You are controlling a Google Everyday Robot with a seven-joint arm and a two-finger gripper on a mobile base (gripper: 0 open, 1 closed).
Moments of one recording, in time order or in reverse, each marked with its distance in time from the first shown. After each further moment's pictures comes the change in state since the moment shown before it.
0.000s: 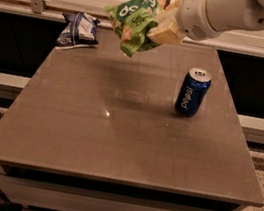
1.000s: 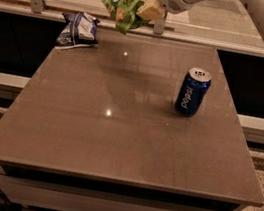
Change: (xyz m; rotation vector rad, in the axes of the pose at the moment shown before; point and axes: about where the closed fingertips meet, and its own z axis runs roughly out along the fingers) arm -0.006 -0.080 0.089 0.022 0.041 -0.065
